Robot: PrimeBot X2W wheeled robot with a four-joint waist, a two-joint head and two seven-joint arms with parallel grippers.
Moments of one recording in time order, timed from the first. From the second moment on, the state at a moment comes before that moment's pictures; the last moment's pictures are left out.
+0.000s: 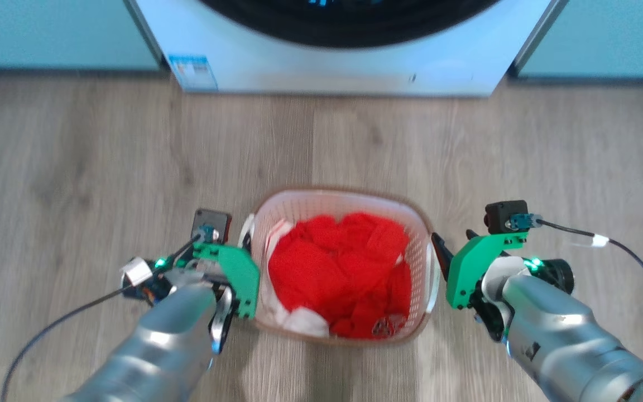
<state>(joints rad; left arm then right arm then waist) -0.72 0.03 -1.23 1.21 -0.98 0.13 -0.25 -0.76 -0.10 1.10 1.23 1.16 0.13 -0.24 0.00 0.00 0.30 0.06</state>
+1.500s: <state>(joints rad) -0.04 0.05 -0.29 0.20 -0.14 0.07 -0.25 0.01 -0.05 0.13 0.20 0.33 0.13 -0.25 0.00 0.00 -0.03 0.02</state>
